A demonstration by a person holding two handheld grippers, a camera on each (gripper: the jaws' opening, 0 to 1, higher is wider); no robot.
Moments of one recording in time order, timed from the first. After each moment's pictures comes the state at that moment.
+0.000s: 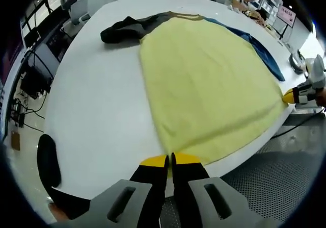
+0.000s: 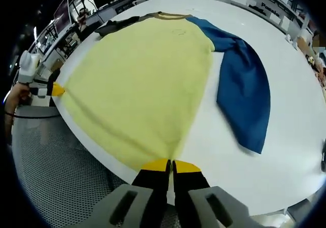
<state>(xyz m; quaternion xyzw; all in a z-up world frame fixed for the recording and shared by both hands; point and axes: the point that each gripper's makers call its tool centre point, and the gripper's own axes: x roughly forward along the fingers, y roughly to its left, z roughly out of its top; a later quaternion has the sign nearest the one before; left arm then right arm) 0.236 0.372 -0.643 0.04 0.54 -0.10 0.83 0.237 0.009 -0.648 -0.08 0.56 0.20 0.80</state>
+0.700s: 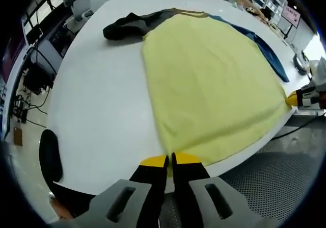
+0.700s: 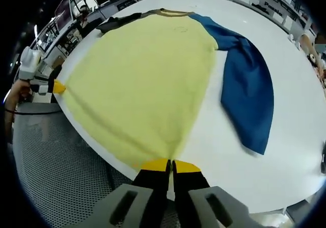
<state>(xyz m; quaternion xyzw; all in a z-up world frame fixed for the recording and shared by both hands) 0.231 0.374 -0.642 0.05 0.56 -0.08 0.82 0.230 0.011 -0.648 -0.08 0.57 0.20 0.79</state>
